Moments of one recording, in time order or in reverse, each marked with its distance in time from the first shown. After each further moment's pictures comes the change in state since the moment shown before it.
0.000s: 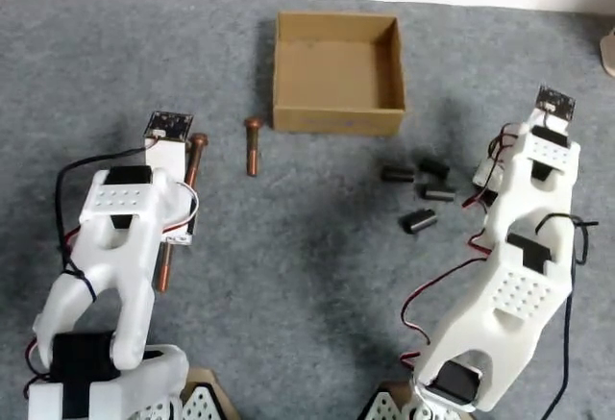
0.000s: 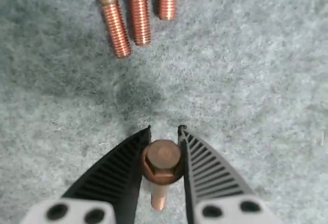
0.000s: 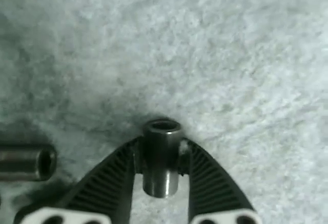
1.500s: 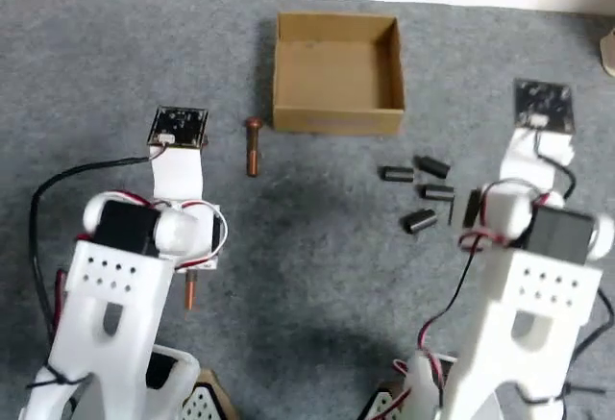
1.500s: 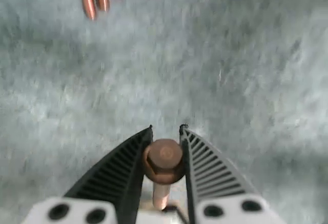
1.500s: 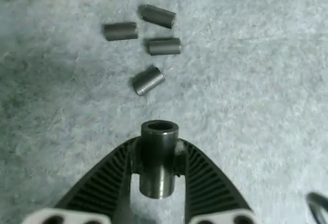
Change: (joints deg) left arm 15.6 -30.8 -6.6 25.4 17.5; right arm -10.8 -75.5 27.4 30.2 8.4
